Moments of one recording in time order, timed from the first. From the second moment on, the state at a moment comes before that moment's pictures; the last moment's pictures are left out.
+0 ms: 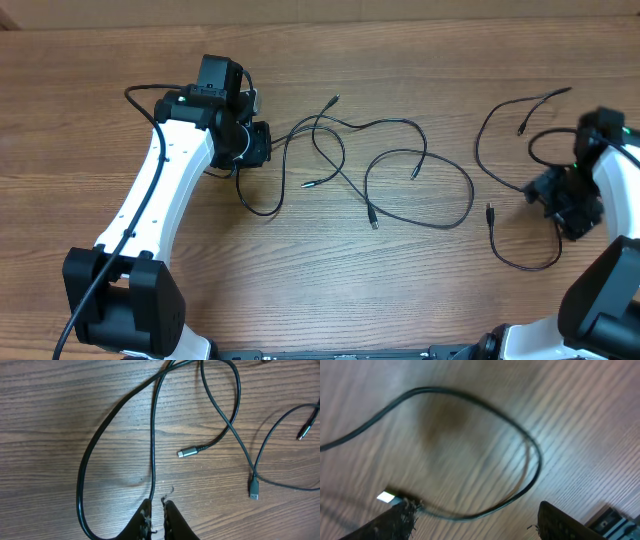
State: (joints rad) left arm -0.18 1.73 1.47 -1.04 0.22 -0.25; right arm -0.41 1.68 1.22 -1.18 0.12 0.62
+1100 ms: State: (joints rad) left arm -0.18 1.73 1.47 -1.04 0.22 -0.25; right arm -0.58 1.65 0.85 -0.68 0.05 0.65
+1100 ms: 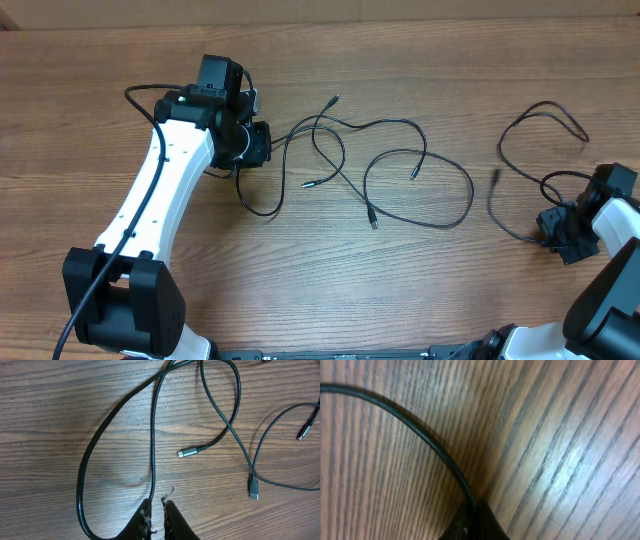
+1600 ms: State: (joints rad) left arm -0.18 1.73 1.47 -1.04 0.22 -0.25; right arm -0.58 1.65 1.38 -1.07 -0.07 0.55
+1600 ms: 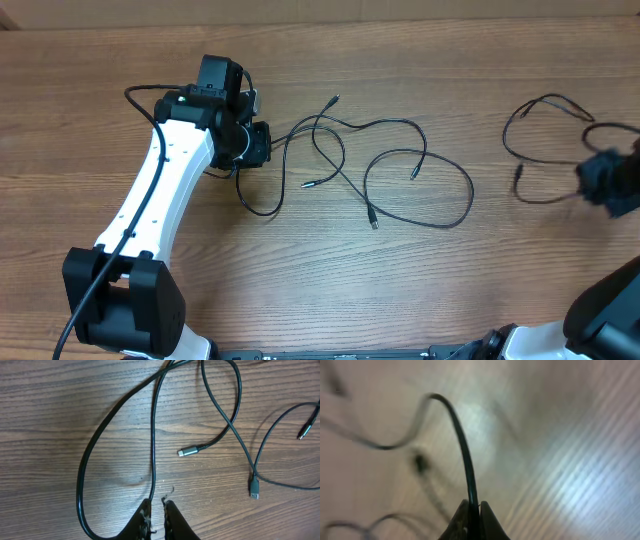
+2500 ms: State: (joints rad) left arm -0.18 1.73 1.47 -1.04 0.22 -0.26; right arm -0.56 1.63 1.49 -0.88 -0.32 0.43
